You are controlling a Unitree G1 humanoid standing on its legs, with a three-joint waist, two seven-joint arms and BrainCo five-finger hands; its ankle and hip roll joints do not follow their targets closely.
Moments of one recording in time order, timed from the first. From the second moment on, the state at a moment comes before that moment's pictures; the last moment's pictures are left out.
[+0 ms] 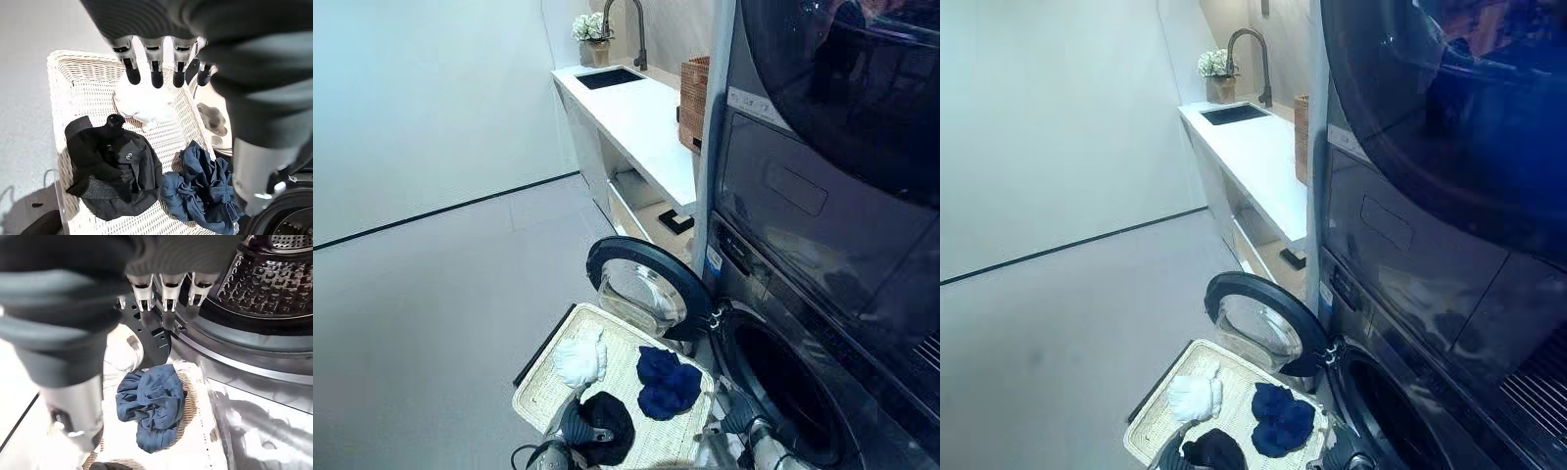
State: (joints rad) left arm -0.08 0.17 -0.48 1.16 0.26 -0.34 0.37; right arm -0.13 -0.24 0.52 1.16 -0.32 -0.31 -0.40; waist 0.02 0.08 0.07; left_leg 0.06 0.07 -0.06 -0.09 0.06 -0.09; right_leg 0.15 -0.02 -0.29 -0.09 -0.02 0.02
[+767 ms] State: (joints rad) left arm -0.08 0.18 -0.48 1.16 0.25 -0.36 0.37; right arm -0.13 -0.24 0.52 1.16 -0.32 -0.31 -0.39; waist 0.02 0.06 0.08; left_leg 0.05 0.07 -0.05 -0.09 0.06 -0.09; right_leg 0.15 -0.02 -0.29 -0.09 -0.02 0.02
